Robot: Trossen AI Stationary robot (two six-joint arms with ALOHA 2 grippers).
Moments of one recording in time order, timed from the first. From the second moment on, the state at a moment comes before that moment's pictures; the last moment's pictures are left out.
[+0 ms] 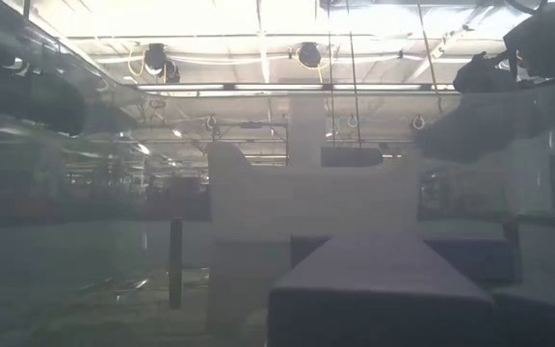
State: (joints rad) left arm 0.27 0.13 0.01 0.08 -0.53 -0.03; right arm -0.01 0.77 0.02 0.53 0.23 0.22
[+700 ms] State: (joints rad) left arm 0.27 0.13 0.01 0.09 -0.53 -0.03; right arm -0.13 0.44 0.02 0.51 0.23 0.22
